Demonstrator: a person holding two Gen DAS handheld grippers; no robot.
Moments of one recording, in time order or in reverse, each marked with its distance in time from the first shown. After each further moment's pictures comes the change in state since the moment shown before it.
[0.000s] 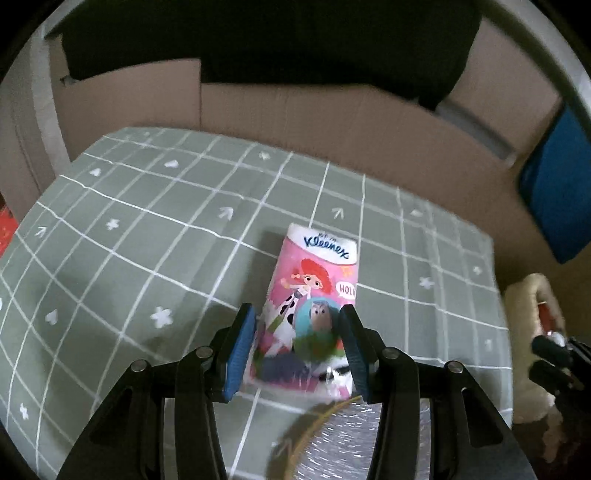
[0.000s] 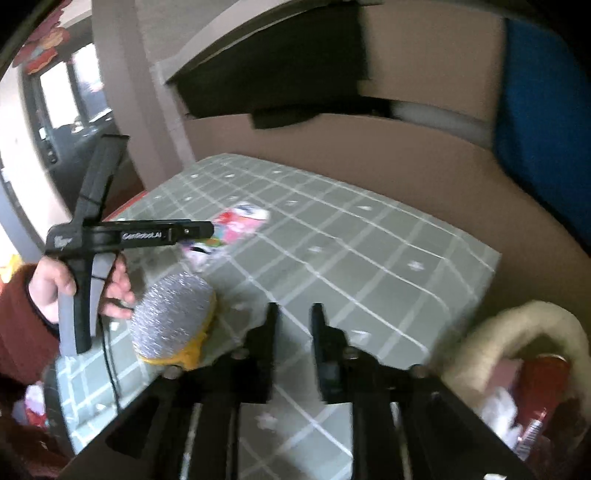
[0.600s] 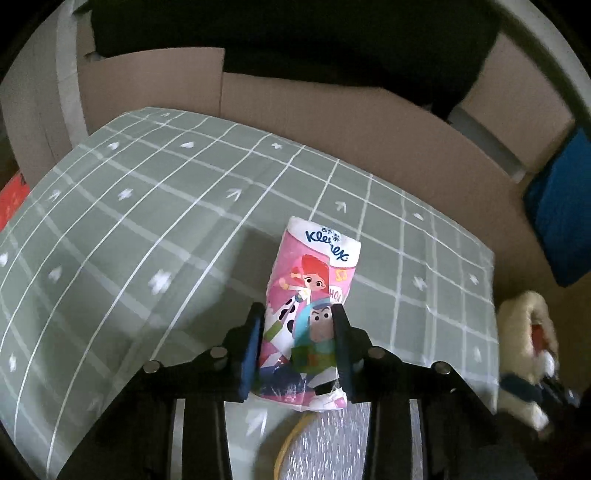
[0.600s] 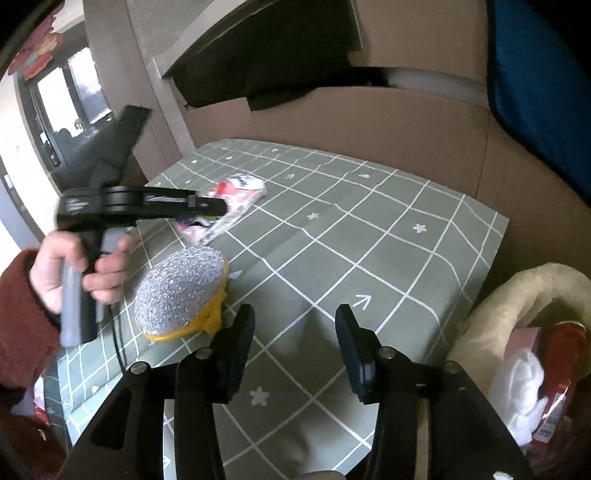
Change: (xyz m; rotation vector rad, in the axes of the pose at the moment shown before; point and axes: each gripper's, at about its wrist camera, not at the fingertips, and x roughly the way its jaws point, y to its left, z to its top) left arm -0.019 -0.003 -0.013 -0.110 -0.006 0.006; right arm 0.011 -0.002 -0.020 0.027 0.059 0.074
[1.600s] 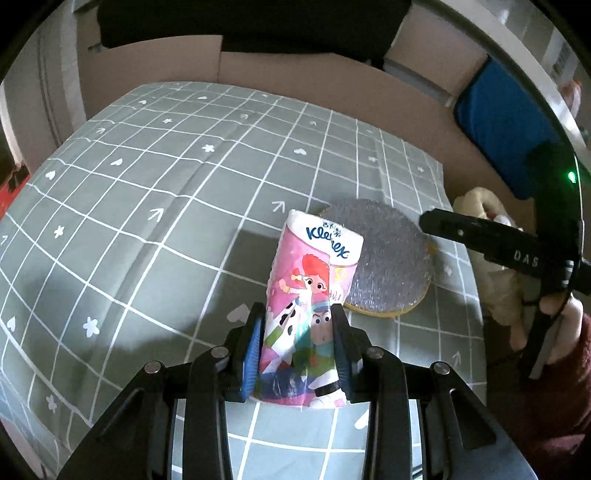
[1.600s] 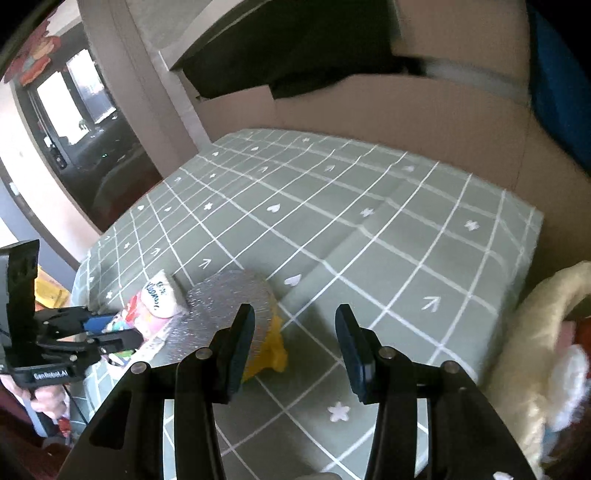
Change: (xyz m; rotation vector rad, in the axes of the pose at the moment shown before) left arm -0.088 0.026 -0.117 0.121 0.082 -0.068; right arm 0.024 0.040 0.010 0.053 0.061 0.090
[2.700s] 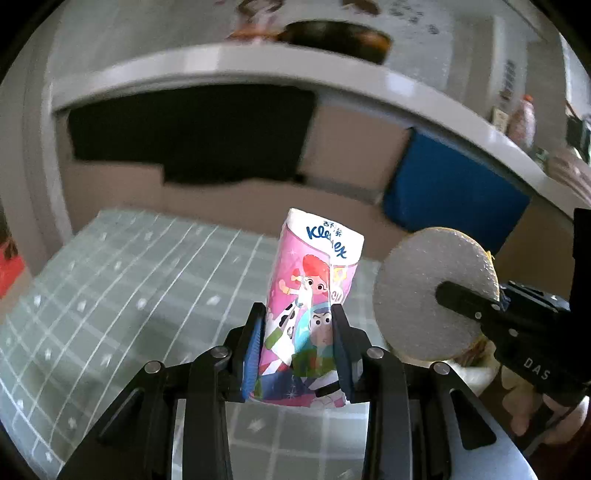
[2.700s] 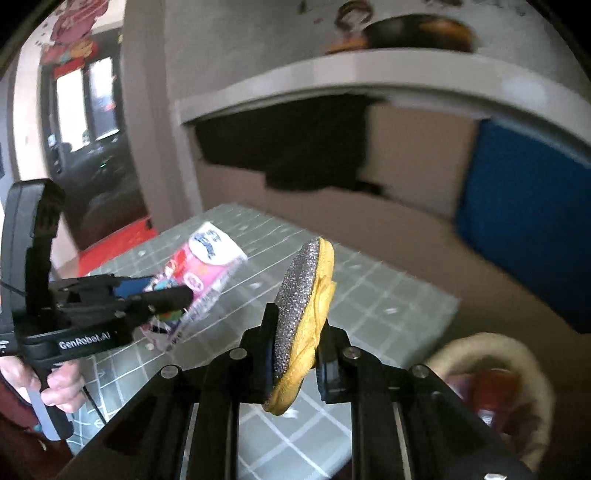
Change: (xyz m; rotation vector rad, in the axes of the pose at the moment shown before) left arm -0.053 -0.125 0.070 0.118 -0.390 -0.034; right arm -0.149 0.019 -0.002 -0.156 -0.333 -0.266
